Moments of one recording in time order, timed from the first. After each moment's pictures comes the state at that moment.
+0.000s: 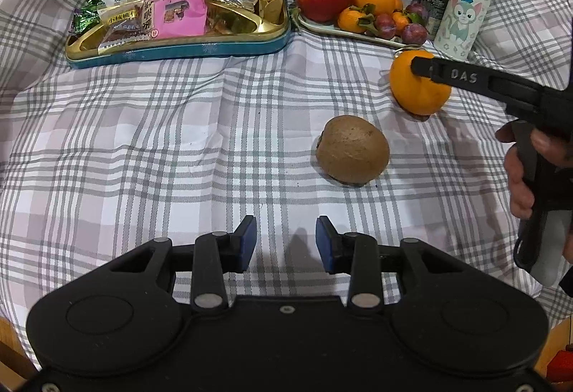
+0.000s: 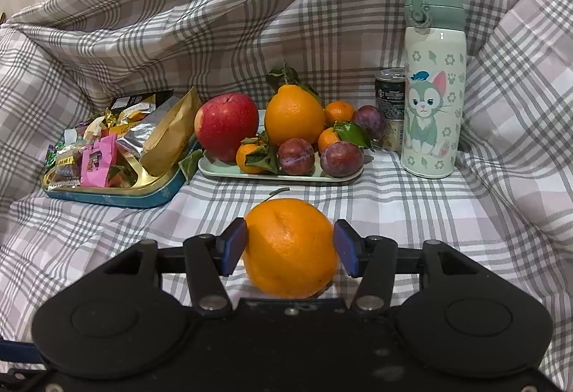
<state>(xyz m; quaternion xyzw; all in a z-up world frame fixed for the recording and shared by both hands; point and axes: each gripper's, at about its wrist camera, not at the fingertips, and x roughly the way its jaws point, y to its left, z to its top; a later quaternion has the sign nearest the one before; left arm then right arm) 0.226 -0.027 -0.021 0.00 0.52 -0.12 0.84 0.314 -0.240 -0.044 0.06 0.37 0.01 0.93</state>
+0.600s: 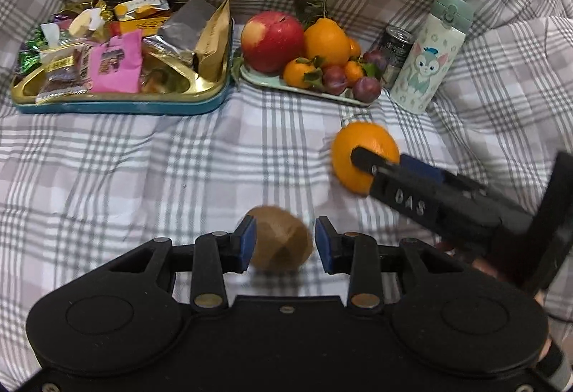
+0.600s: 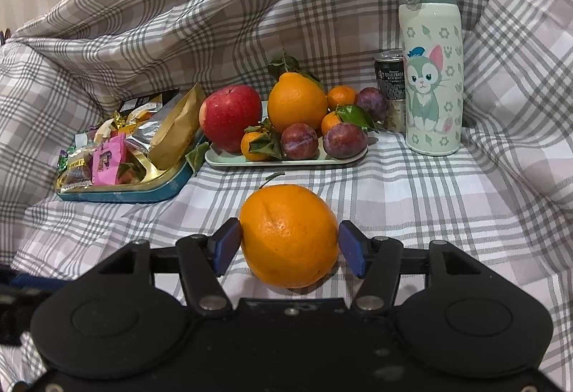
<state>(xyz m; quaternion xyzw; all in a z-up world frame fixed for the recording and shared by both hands) 0.277 -0.065 -0.003 -0.06 0.50 -0.17 0.85 0.304 -0.255 -0.053 0.11 0.37 0.03 0.92</state>
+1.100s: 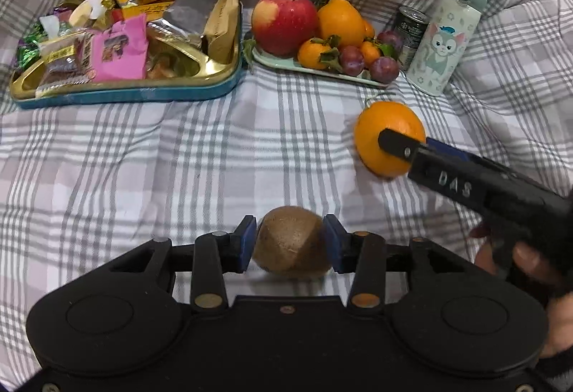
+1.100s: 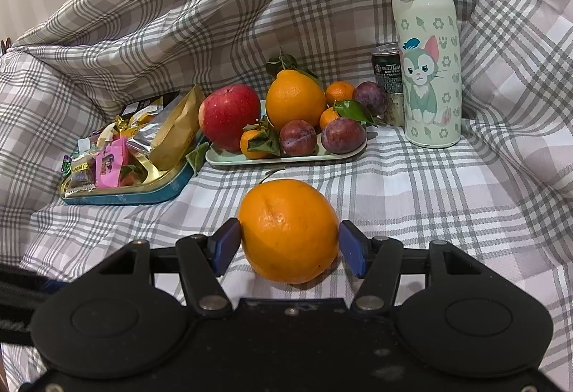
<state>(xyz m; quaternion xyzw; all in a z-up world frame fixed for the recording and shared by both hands) 0.273 -0.053 -0.023 -0.03 0.51 -0.17 0.84 0.301 -0.259 -0.054 0.12 0.37 0.03 0.92</state>
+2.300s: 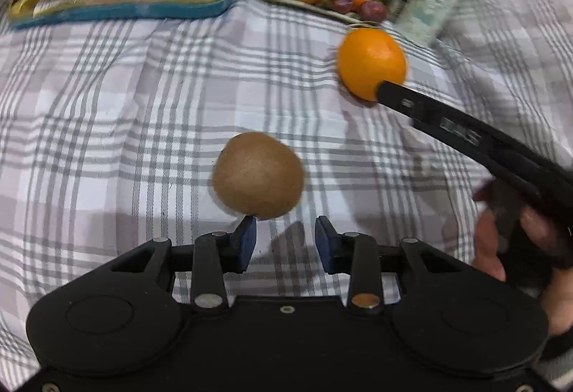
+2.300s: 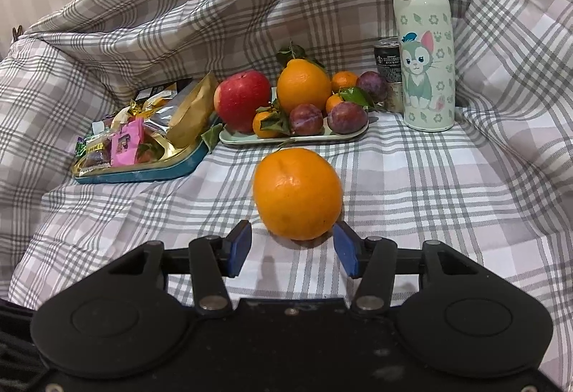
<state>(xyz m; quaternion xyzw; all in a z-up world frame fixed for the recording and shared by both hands) 0.239 -0.055 -0.039 -0.08 0.57 -0.17 0.80 0.271 -0.256 -0.047 0.11 0.38 0.05 0.92</state>
